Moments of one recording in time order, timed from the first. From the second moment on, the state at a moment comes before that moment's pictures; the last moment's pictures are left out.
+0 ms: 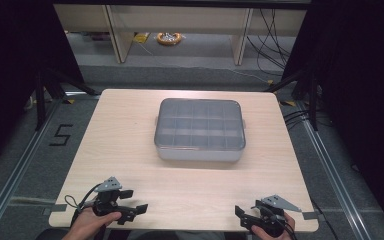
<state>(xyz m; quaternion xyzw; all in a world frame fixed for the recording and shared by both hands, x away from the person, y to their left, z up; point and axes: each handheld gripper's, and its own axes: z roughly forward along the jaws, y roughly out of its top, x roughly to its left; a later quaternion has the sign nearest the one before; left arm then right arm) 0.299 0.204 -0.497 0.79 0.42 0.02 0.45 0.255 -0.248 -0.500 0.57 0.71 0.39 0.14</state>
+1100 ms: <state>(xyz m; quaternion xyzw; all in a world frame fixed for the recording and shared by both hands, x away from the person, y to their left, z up) 0.304 0.212 -0.496 0.76 0.45 0.01 0.47 0.257 -0.253 -0.496 0.60 0.65 0.44 0.13</state>
